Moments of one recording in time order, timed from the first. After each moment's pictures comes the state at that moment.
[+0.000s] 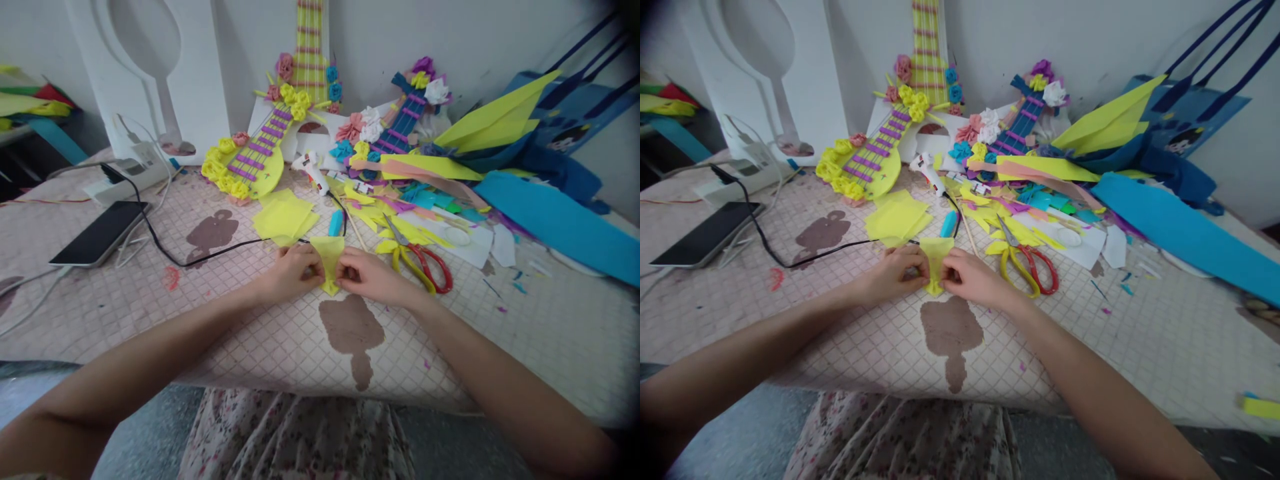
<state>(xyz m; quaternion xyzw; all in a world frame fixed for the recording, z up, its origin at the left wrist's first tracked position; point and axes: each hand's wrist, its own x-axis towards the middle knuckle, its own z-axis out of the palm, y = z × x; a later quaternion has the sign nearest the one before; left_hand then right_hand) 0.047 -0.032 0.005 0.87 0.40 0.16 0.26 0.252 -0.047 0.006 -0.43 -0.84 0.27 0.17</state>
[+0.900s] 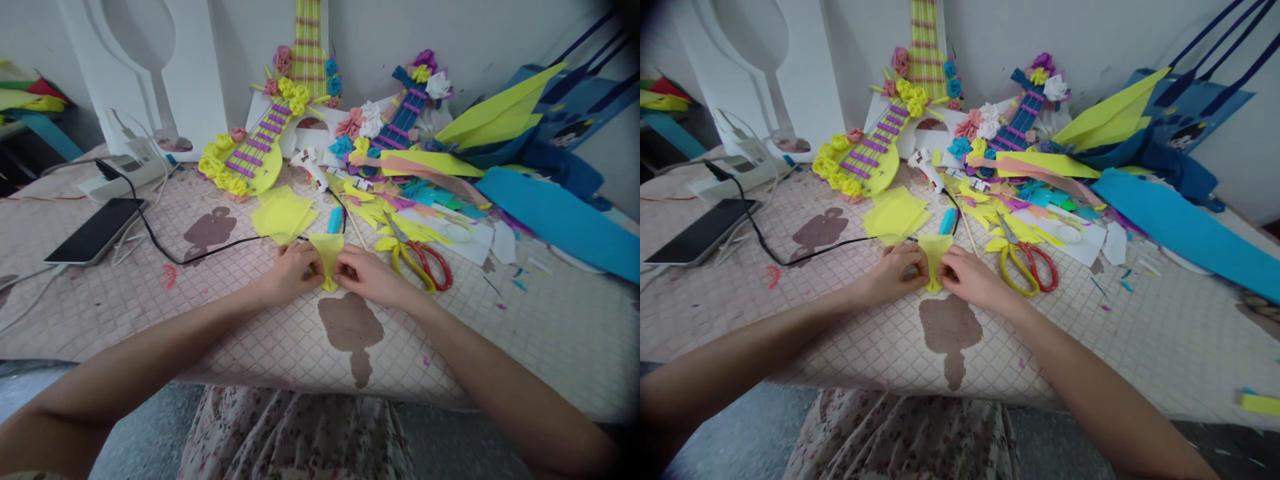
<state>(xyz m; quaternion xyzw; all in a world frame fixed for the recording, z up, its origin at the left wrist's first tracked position) 0.052 -0.037 0.003 0.86 0.42 0.16 0.23 0.248 -0.052 0.006 -0.45 -0.85 0.23 0.18</state>
